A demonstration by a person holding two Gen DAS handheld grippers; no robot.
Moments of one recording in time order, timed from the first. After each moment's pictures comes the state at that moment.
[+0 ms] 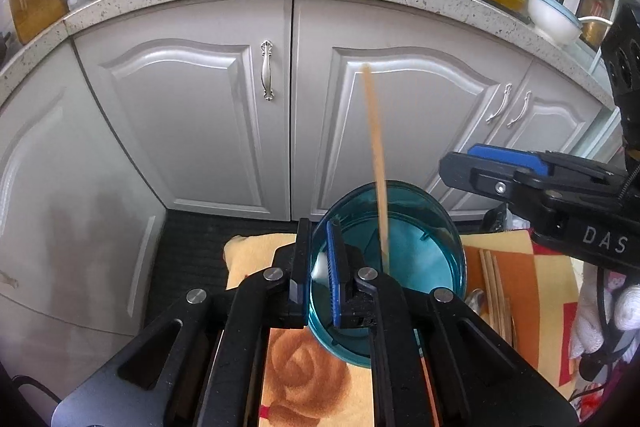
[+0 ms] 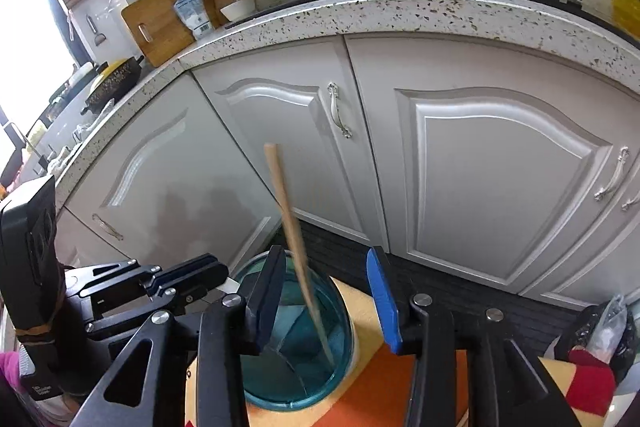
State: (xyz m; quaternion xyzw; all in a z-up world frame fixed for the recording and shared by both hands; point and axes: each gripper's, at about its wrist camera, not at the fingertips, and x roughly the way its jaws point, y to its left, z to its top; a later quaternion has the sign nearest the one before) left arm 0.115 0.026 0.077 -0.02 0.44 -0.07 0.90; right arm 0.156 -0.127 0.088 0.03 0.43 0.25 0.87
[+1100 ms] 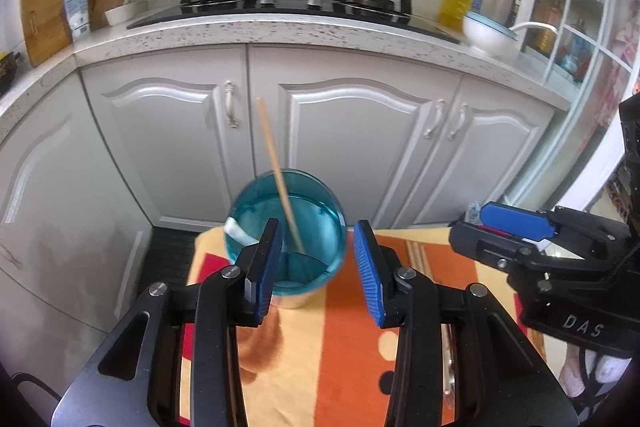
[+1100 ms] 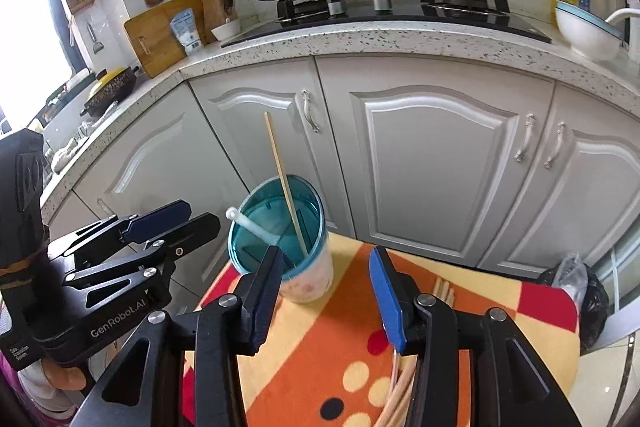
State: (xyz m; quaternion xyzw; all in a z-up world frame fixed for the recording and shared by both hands) left arm 0.018 -0.031 0.131 -0.02 0.38 -0.10 0.92; right arm 0.024 -0.178 0.129 0.02 0.40 0.18 0.90
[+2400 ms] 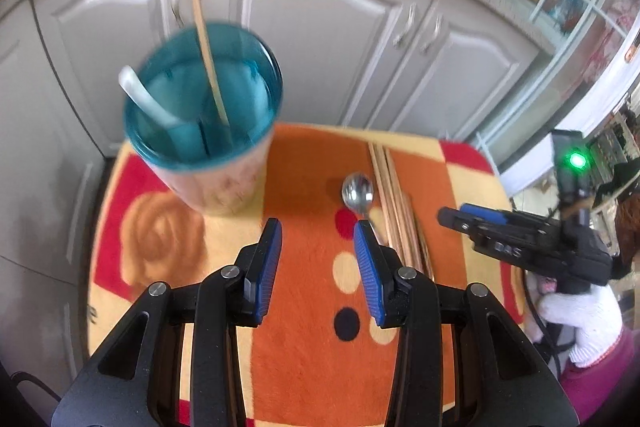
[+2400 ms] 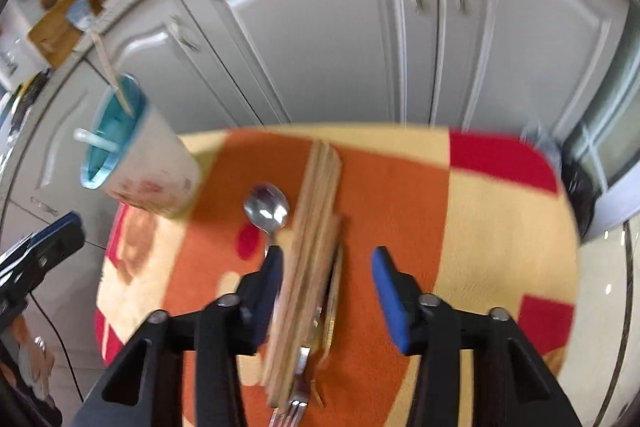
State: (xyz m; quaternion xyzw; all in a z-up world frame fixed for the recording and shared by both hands) left arm 0.006 -0.069 0.037 -0.04 0.49 -0.16 0.85; right arm 0.019 -0.294 -0.014 0.09 0.53 0.07 0.84
